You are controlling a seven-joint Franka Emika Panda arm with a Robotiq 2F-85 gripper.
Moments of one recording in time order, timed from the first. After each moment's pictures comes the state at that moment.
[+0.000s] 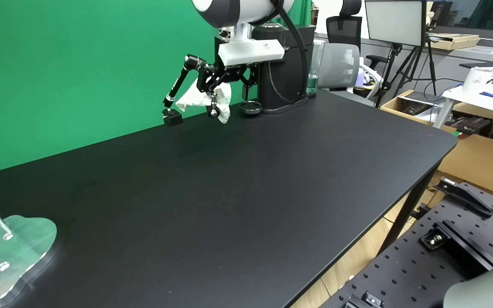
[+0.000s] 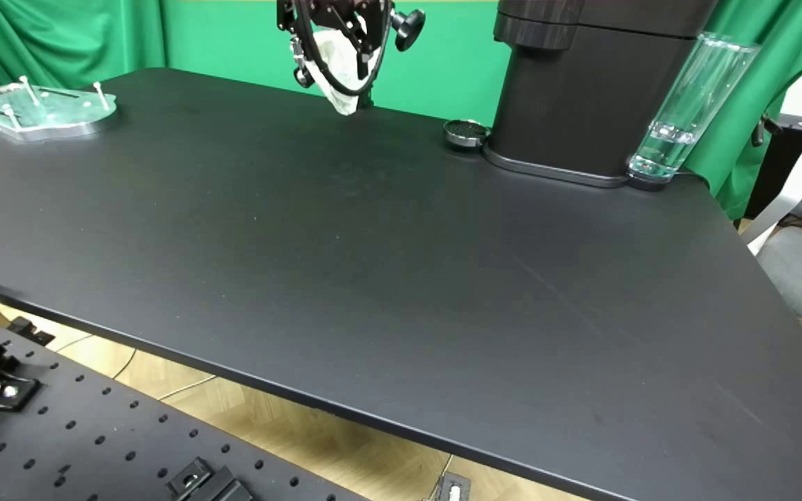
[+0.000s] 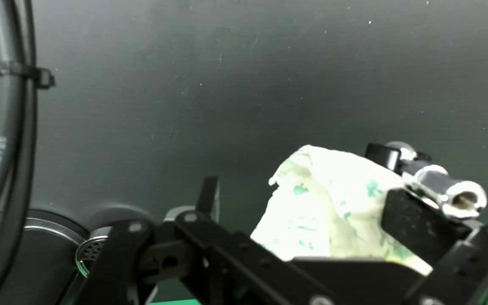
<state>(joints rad) 0.07 0.31 0.01 -2.15 -0.04 2.68 0.18</state>
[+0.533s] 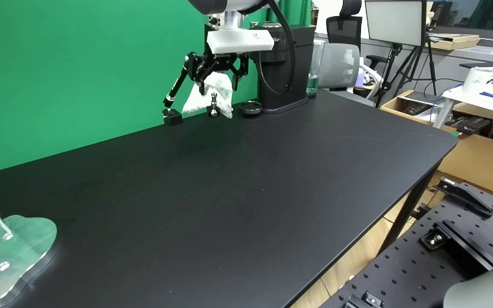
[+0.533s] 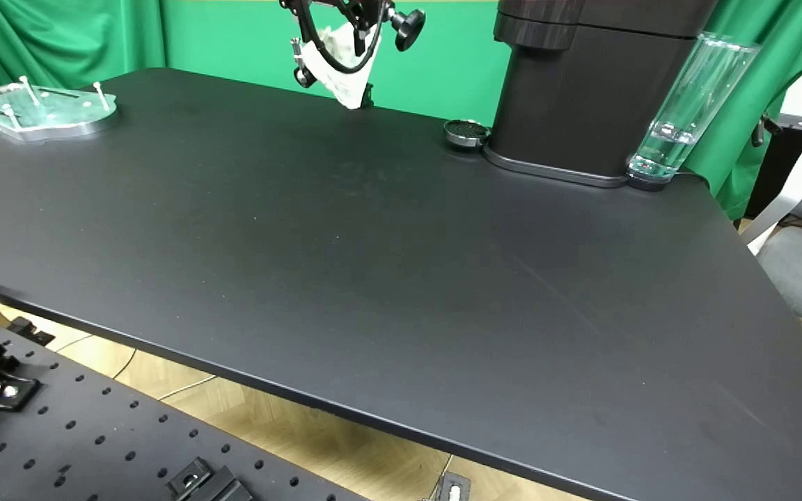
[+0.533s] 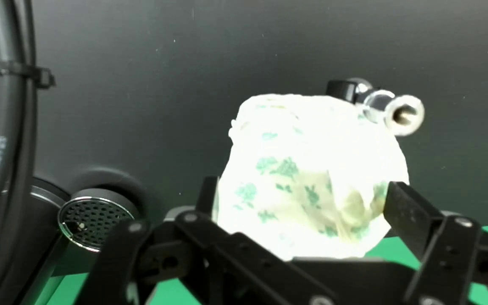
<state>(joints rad) 0.08 0.32 0.02 -2.09 -0.02 2.68 0.18</state>
